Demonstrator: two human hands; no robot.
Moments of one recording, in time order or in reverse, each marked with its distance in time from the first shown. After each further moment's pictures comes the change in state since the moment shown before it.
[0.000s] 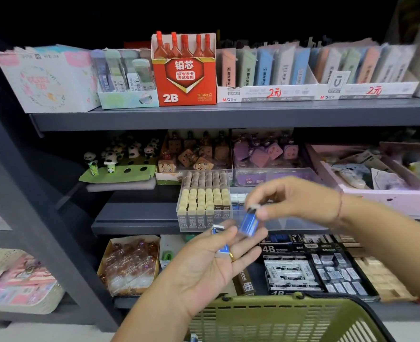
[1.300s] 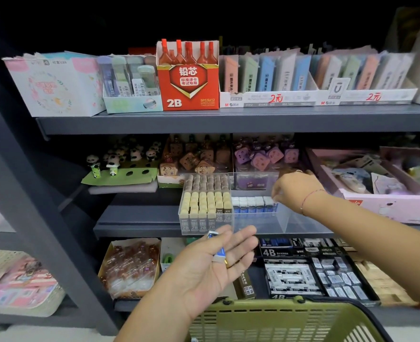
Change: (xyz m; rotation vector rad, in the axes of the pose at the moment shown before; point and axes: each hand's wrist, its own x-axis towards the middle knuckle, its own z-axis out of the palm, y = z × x) left_hand -0.001 0.001 -0.006 -0.033 0.116 0.001; right_hand 0.047 0.058 -0.034 -1.239 0.377 0.452
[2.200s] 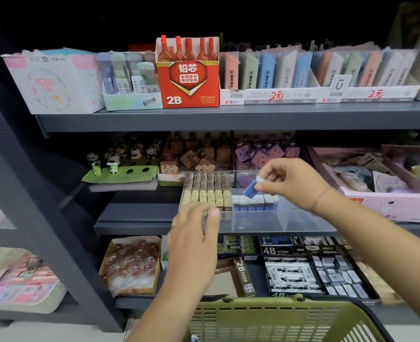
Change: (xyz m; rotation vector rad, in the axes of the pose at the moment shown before) left_hand 0.010 0.000 -0.010 1.436 0.509 0.724; right_hand -0.038 -0.021 -0.044 1.009 0.126 -0.146
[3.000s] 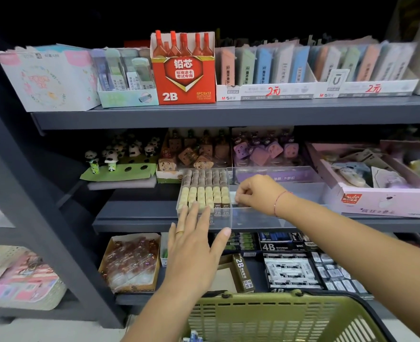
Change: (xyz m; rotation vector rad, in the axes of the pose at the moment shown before) left_hand 0.004 -0.027 0.017 0.439 -0.208 0.029; right_hand 0.027 0.023 0.053 -0.374 -0.216 0.079
